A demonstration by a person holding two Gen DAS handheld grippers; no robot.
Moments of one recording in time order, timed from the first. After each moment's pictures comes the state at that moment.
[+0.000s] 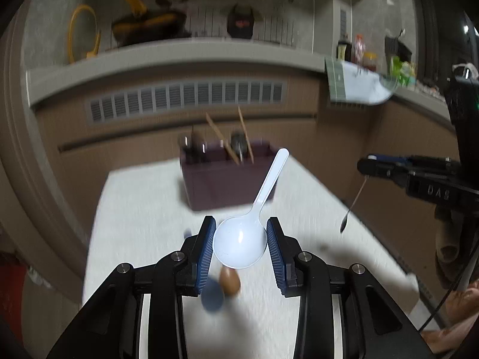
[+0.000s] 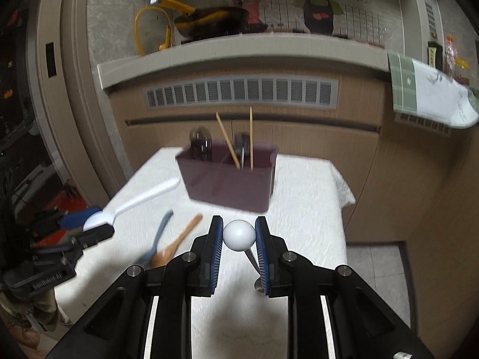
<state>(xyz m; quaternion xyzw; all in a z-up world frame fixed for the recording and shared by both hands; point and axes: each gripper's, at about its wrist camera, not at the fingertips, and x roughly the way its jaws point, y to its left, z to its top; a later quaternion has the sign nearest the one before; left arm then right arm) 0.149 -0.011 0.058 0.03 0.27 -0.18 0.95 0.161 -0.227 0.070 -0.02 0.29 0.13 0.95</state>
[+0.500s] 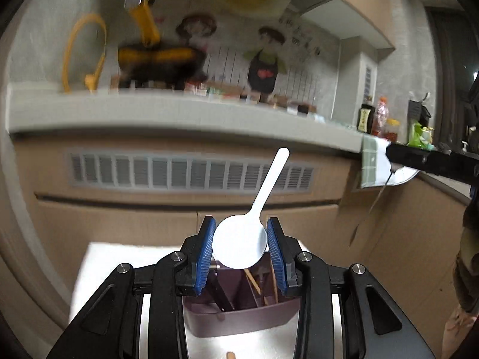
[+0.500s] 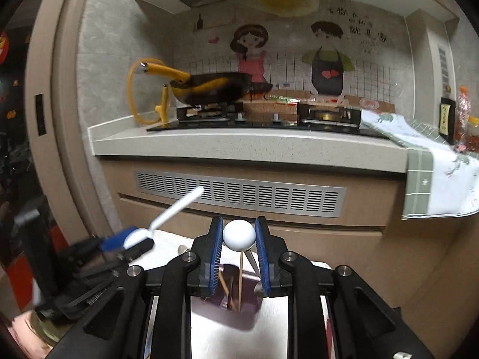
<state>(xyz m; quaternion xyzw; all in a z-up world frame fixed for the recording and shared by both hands) 0.326 -0.009 0.091 -0.06 0.19 -0.18 0.96 0.303 -0.214 0.170 -0.01 0.22 0.14 0.97</state>
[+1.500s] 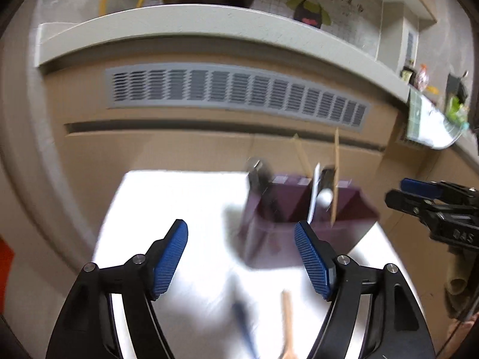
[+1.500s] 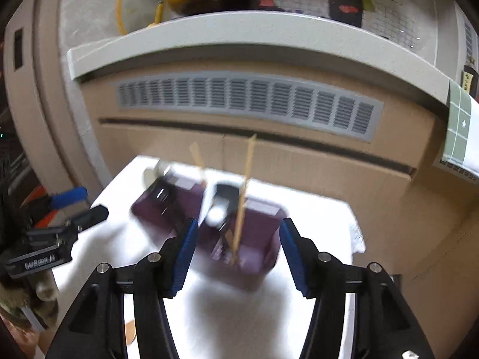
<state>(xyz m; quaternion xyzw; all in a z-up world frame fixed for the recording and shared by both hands) 0.302 0.040 0.017 -0.05 0.31 -0.09 0.95 0.321 -0.172 0.055 -0.07 0.35 0.14 0.93</state>
